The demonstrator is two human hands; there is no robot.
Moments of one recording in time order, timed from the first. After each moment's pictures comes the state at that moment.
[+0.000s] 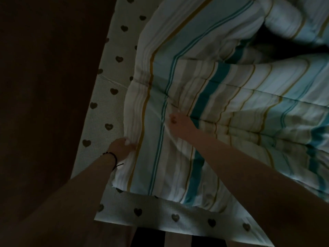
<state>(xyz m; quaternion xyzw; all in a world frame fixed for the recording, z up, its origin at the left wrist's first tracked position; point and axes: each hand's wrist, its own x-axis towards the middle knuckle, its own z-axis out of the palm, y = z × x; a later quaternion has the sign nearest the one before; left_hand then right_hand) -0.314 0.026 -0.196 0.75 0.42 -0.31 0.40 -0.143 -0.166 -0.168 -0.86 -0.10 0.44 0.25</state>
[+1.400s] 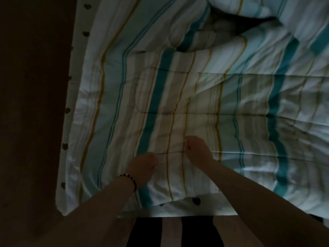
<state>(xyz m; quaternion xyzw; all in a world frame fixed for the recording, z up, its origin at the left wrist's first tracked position) -0.344 -0.151 -0.148 0.92 -0.04 -0.31 0.25 -0.248 -0.374 -0.174 -0.92 -0.07 0.32 0.20</state>
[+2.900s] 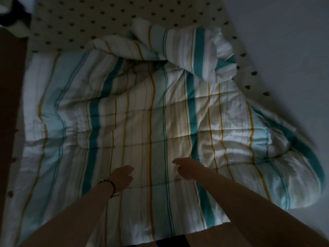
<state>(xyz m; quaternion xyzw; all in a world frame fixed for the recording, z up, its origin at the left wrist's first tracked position) -0.253 -0.363 -0.077 0.84 0.08 -0.49 0.22 -0.200 -0.649 -0.058 -0.85 -0.07 0.49 0.18</state>
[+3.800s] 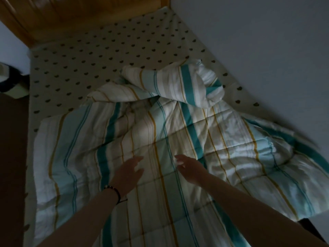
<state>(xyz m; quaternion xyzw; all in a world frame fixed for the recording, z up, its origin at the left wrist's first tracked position) -0.113 -0.346 0.026 0.92 -0.03 -0.25 0.30 -0.123 -0.607 -0.008 -0.89 0.05 0.29 0.36</state>
